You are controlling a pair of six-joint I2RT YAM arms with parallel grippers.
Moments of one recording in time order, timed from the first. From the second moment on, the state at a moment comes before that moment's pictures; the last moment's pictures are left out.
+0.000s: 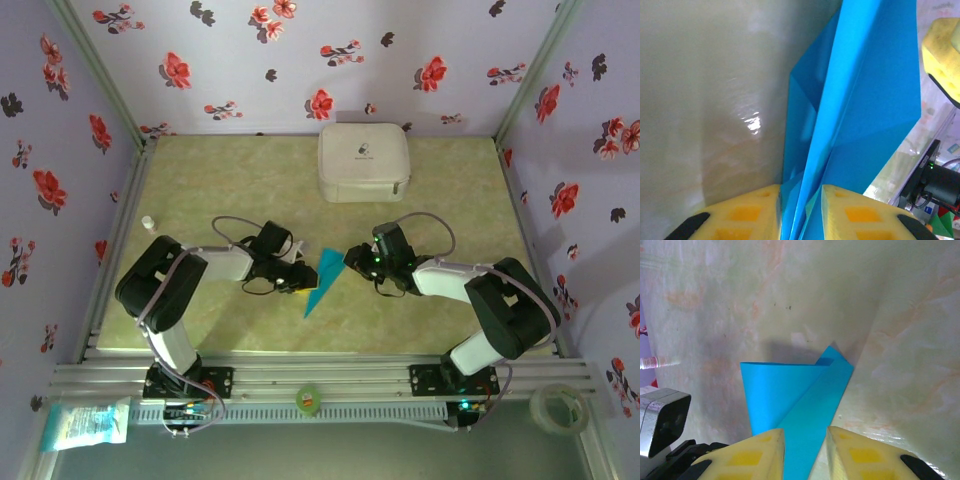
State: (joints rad) left arm -0.65 1.76 0.79 -0.08 0.65 -0.66; right arm 0.57 1.52 0.59 0.16 -0.28 1.03
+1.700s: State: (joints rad) left arm -0.82 1.59 0.89 -0.43 0.01 -0.67; right arm 0.74 1.73 0.74 0.31 -0.33 1.19
